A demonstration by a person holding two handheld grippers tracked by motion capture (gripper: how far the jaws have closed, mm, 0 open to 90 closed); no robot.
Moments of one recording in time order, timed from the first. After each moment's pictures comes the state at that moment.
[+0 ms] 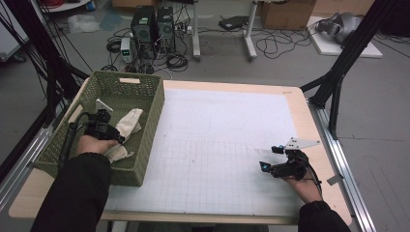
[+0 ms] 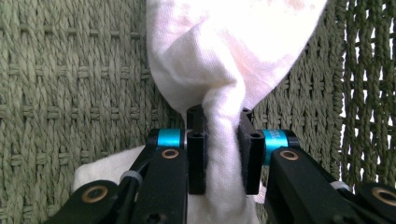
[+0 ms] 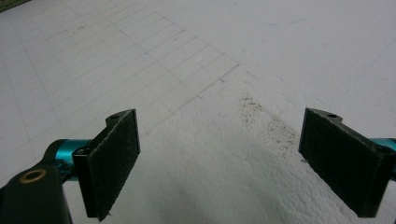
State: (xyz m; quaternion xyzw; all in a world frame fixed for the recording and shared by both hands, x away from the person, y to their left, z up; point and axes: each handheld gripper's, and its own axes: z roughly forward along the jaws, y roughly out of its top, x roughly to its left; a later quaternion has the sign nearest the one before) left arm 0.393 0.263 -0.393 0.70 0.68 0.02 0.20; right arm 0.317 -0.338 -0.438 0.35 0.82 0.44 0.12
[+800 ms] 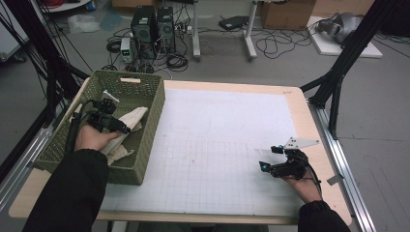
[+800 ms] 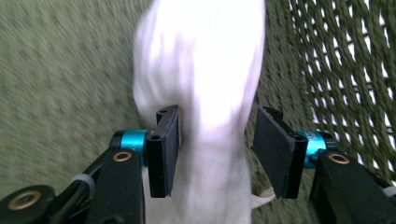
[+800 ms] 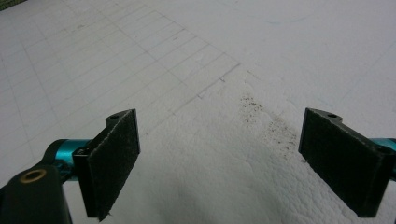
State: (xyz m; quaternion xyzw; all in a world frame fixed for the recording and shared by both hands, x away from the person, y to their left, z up) left arm 0.408 0.241 -0.358 0.77 0.60 0.10 0.21; right arm 0.319 -0.337 -0.438 0.35 0.82 0.44 0.12
